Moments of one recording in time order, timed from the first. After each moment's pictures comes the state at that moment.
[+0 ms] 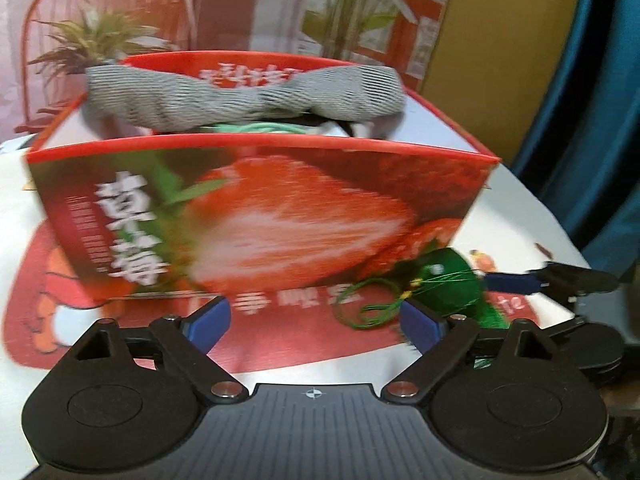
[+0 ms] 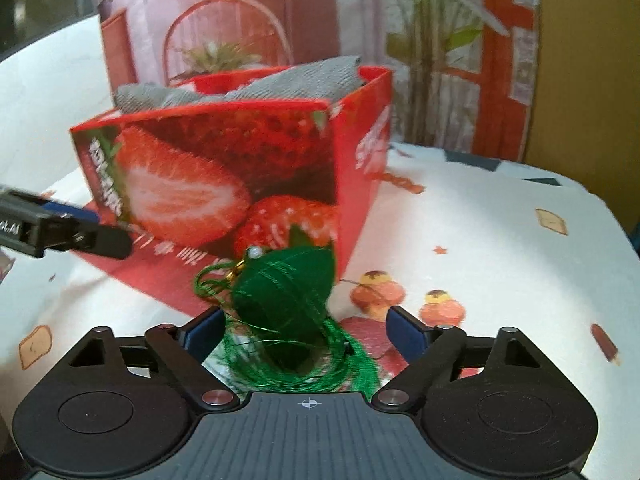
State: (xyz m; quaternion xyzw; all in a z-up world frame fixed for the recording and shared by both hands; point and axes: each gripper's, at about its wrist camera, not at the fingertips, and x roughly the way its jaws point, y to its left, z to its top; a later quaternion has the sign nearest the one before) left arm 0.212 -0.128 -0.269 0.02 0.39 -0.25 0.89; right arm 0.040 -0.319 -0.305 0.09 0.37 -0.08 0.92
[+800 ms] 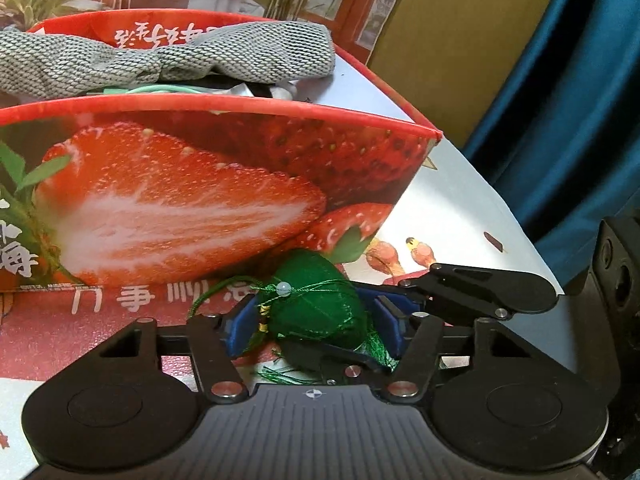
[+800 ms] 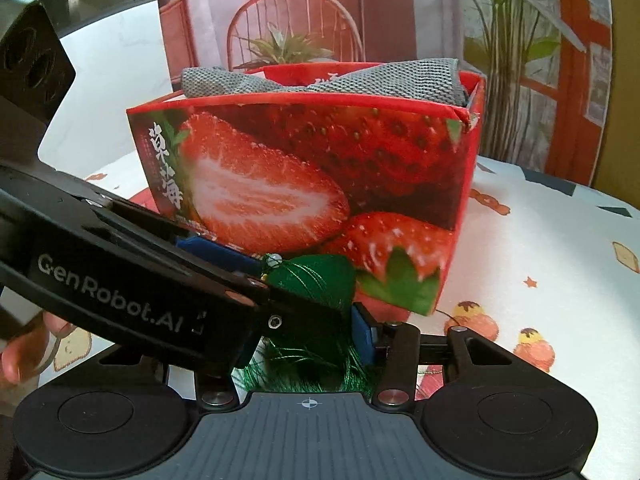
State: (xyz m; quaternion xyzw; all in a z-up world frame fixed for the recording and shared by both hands) left arm 0.223 -0.172 -0.297 -0.01 0.42 -0.32 0.85; right arm 0.068 -0.291 -0.304 0.08 0.36 0.00 0.93
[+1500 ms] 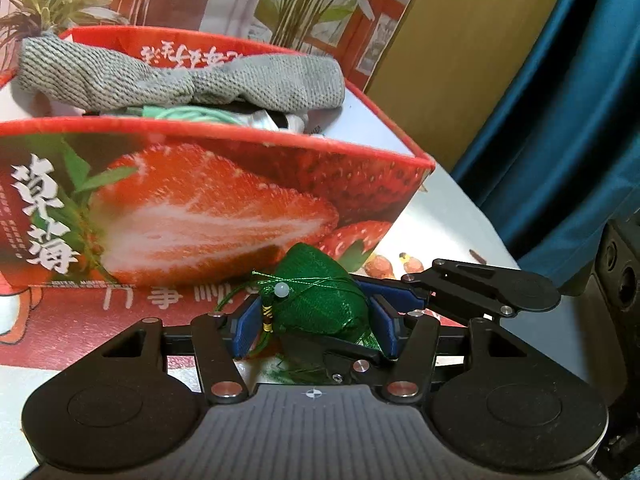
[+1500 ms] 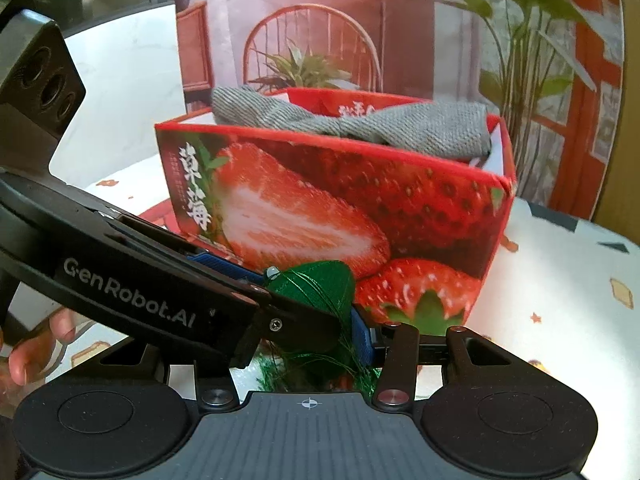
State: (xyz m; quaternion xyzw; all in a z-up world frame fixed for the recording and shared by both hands) left arm 0.217 -0.139 -0.282 -0.05 0.40 -0.33 0.85; right arm 0.074 -0.264 -0.278 0.05 0.33 0.00 0.94
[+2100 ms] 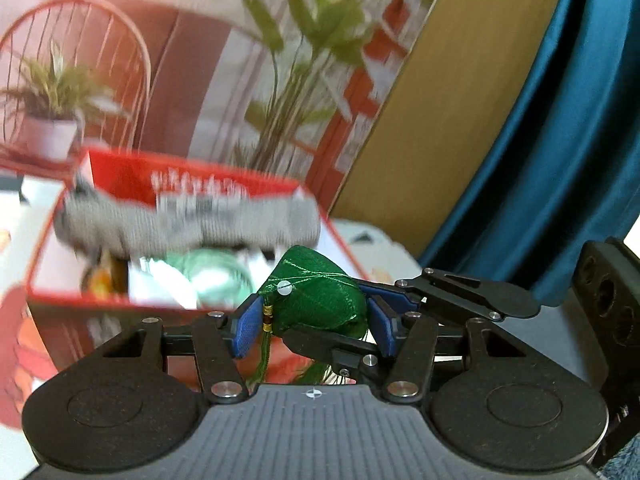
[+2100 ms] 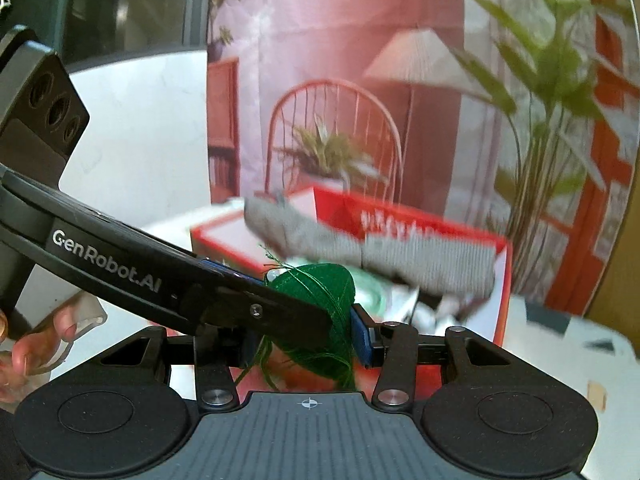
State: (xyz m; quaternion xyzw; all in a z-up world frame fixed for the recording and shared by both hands) left arm 0.220 -0.102 -0.190 -0.09 0.29 -0.35 0.89; right arm 0.094 -0.259 -0.177 0.01 0.25 0.02 0.97
